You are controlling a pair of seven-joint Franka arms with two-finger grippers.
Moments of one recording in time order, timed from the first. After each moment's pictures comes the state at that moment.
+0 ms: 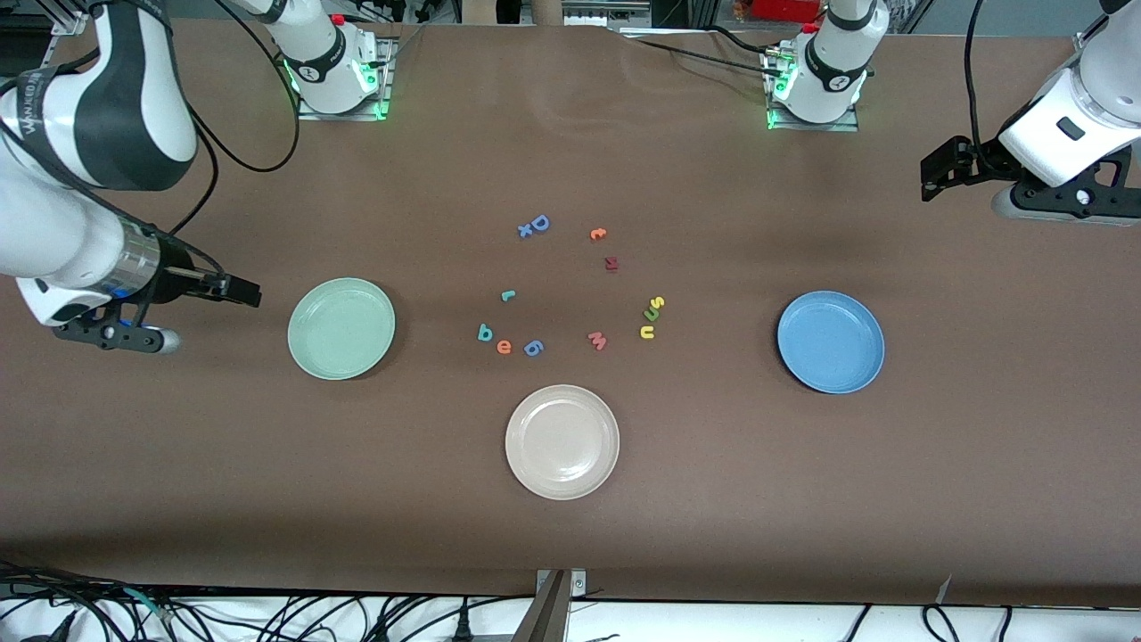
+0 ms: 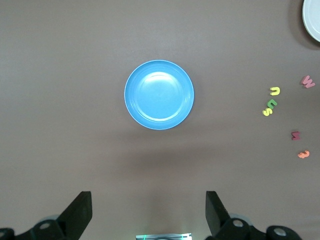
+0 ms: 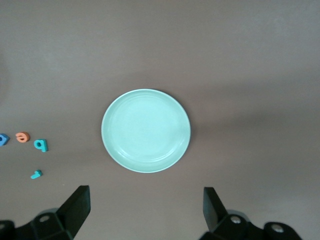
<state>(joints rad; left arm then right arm) -0.02 -0.04 -0.09 -1.63 0.02 1.49 -0.02 0.33 0.27 -0.25 -1.57 0.09 1.71 0.25</state>
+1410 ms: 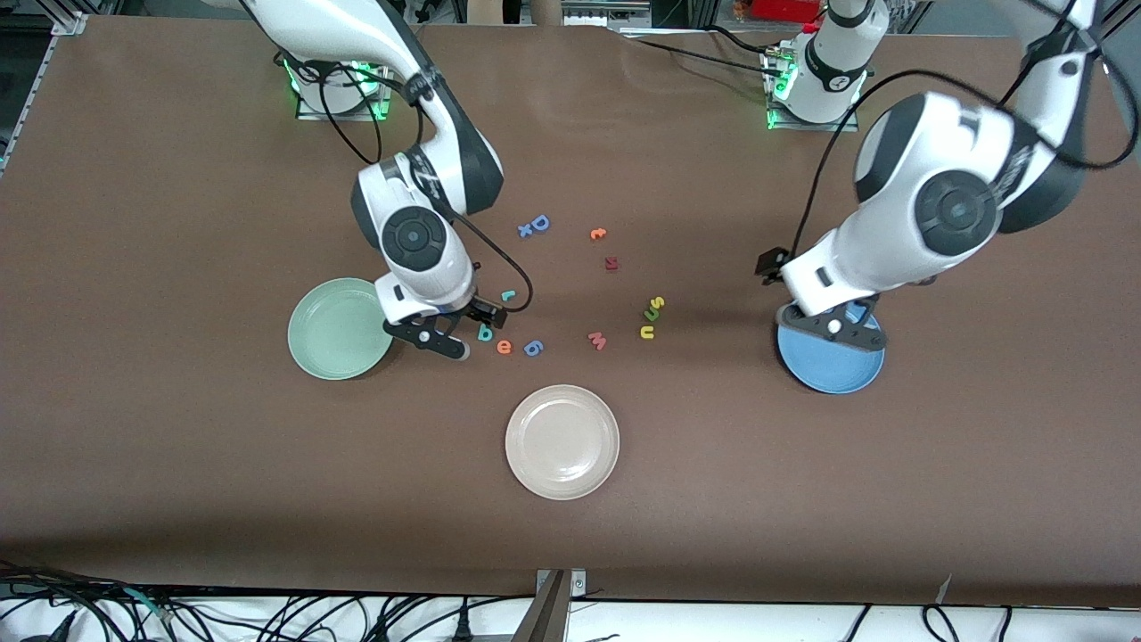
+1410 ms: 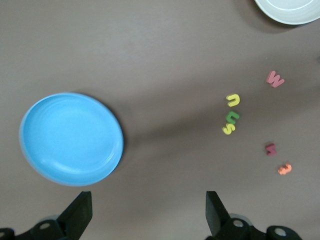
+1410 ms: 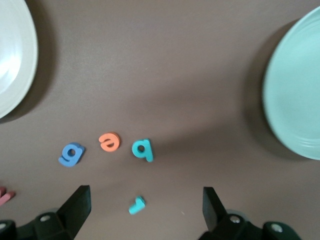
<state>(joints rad) -0.24 0.35 -0.10 -1.60 -0.05 1.77 -0.03 0.73 0.60 -0.21 -1.61 0.16 2.13 0.83</state>
